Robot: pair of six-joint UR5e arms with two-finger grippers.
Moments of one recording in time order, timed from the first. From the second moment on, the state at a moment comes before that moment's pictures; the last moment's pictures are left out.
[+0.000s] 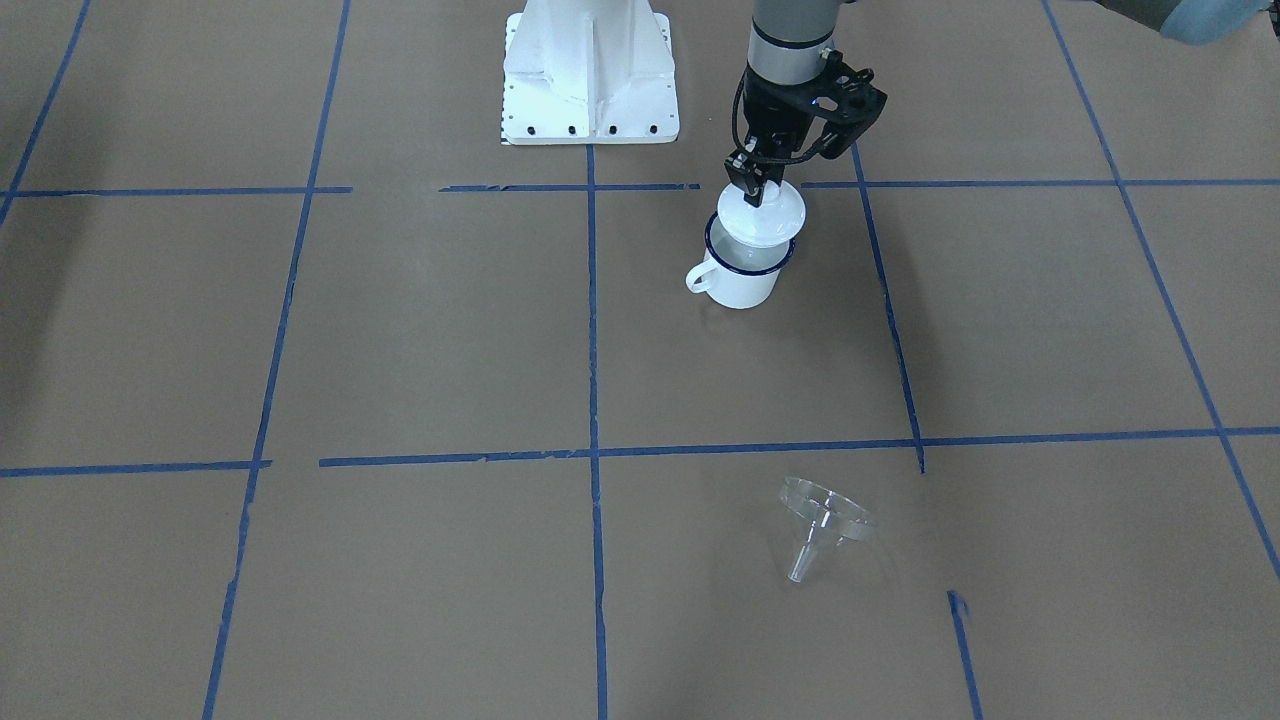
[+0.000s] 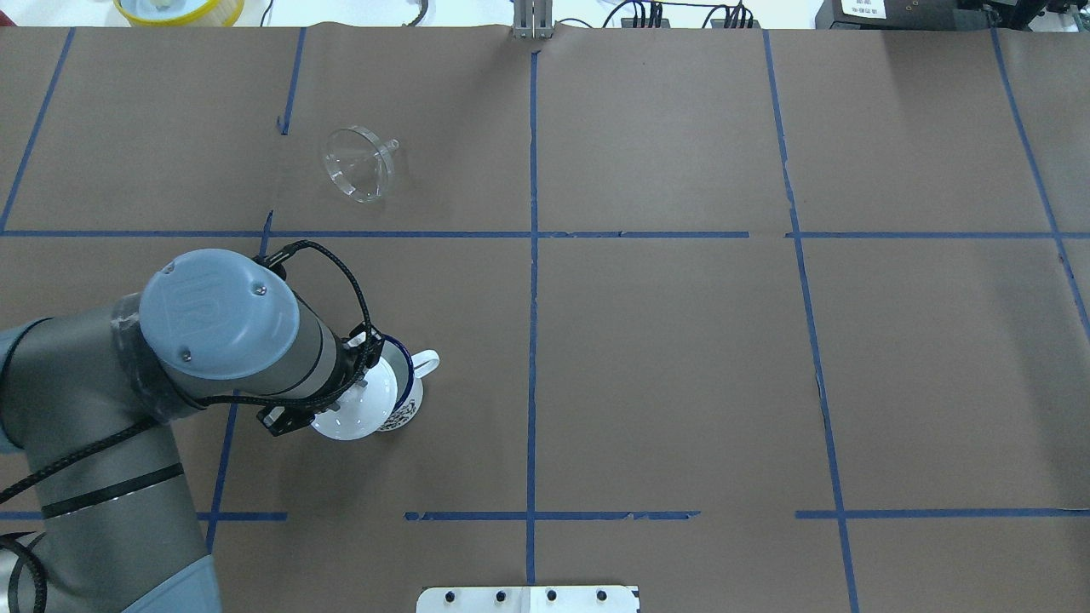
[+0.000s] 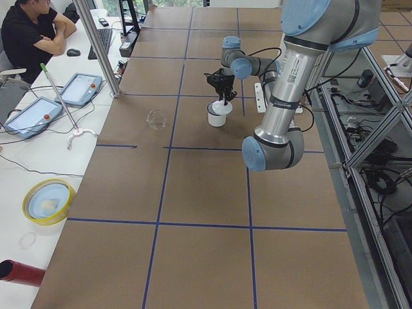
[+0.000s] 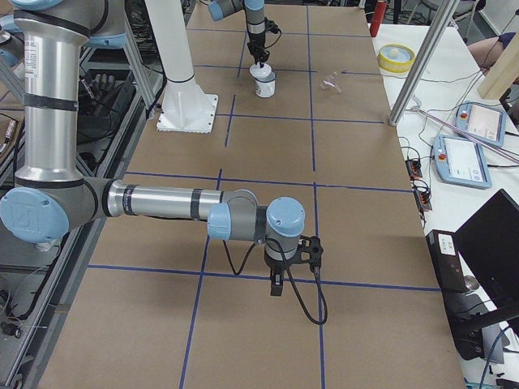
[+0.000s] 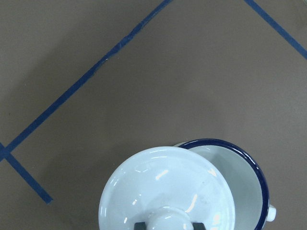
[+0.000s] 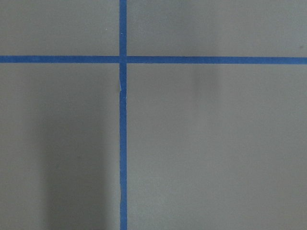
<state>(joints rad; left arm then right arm) -0.45 -2.03 -2.12 -1.28 -1.79 -2.02 1.57 -1.68 1.66 -1.57 2.29 0.01</state>
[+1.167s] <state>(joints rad) -0.48 -2.07 -2.09 -1.27 -1.78 -1.98 1.57 -1.68 1.66 -1.57 2.29 0.01</state>
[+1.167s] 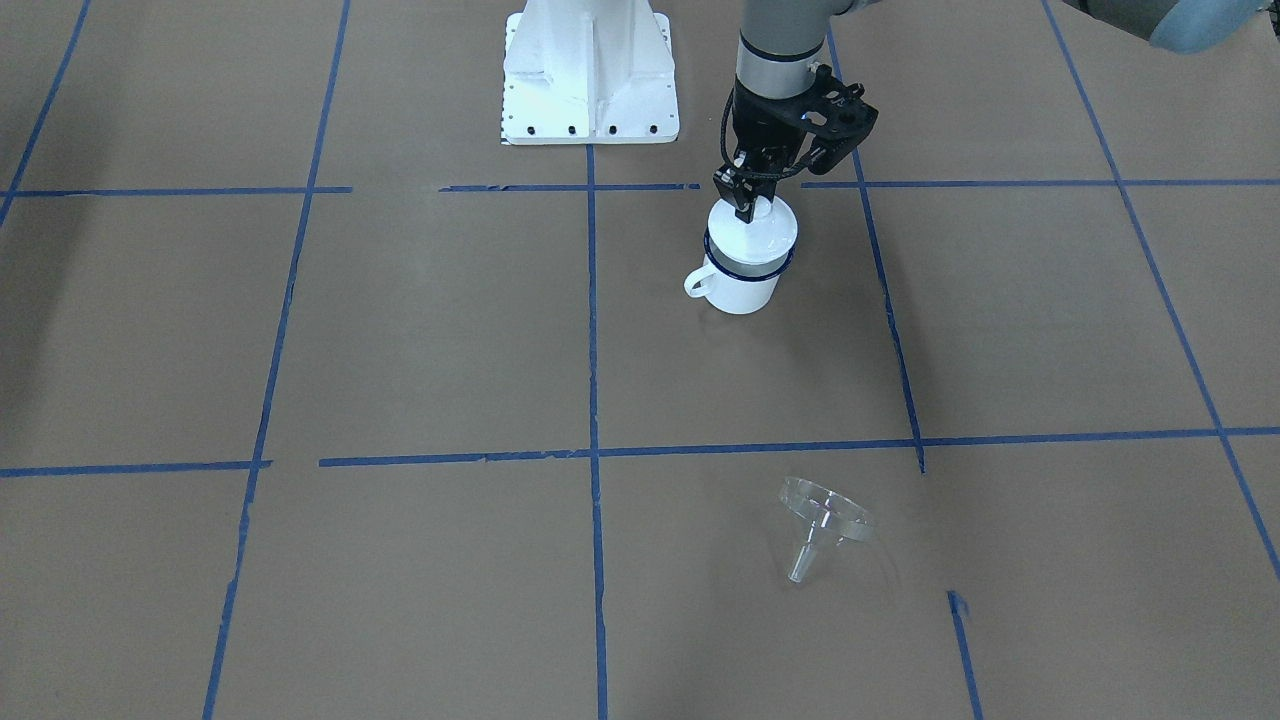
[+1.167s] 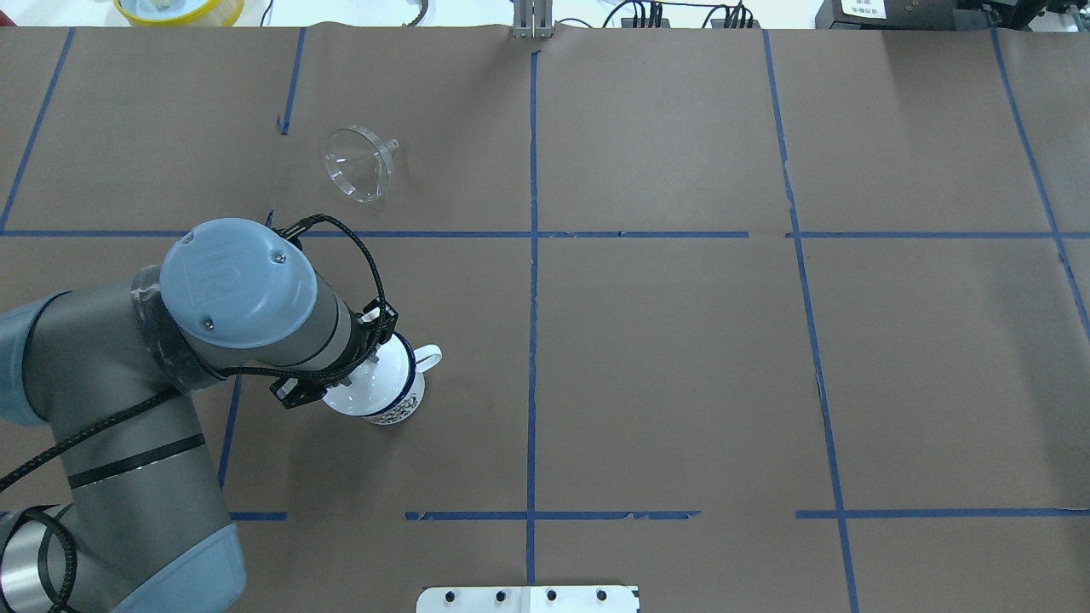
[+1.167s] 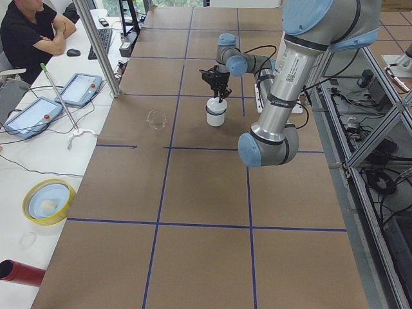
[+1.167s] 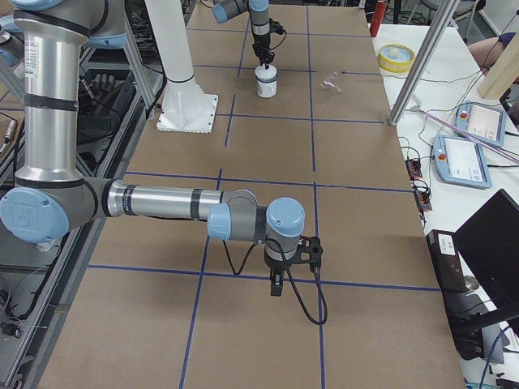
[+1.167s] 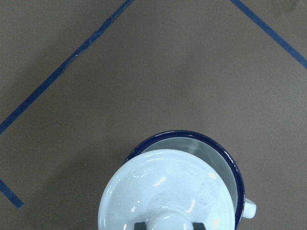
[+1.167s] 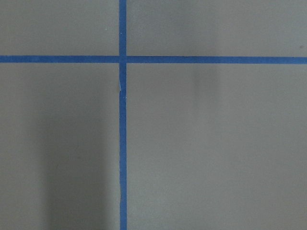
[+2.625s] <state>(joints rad) -0.49 -2.08 -2.04 -1.30 -1.78 -1.96 1.57 -1.68 1.66 -1.57 2.29 0.01</state>
